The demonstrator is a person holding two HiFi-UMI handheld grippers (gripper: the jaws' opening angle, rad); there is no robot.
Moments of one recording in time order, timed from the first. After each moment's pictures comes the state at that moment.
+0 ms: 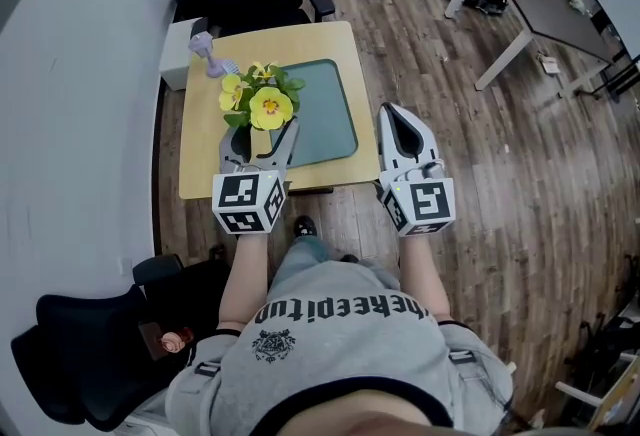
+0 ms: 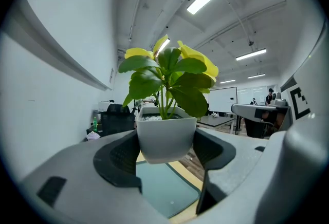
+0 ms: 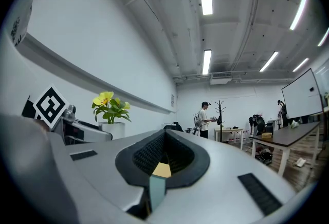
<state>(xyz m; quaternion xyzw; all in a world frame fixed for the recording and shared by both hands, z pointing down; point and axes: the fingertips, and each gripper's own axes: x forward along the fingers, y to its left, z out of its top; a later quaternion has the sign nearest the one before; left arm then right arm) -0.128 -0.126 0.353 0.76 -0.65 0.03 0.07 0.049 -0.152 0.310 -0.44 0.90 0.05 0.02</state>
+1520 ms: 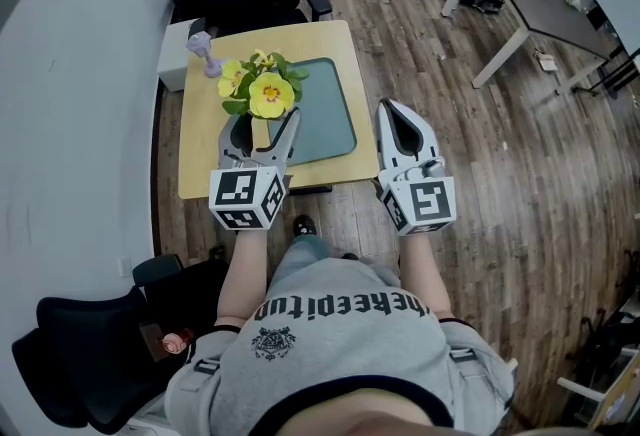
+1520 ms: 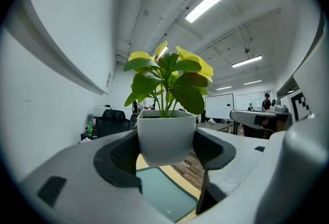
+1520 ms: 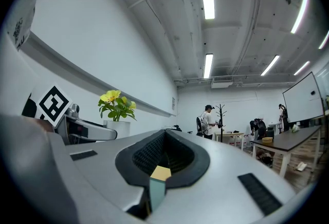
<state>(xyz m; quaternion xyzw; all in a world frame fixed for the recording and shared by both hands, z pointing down) -0.123 -0.126 0.330 0.77 -0.63 -0.01 0.05 0.045 -0.142 0.297 -0.44 0.90 0.07 0.03</state>
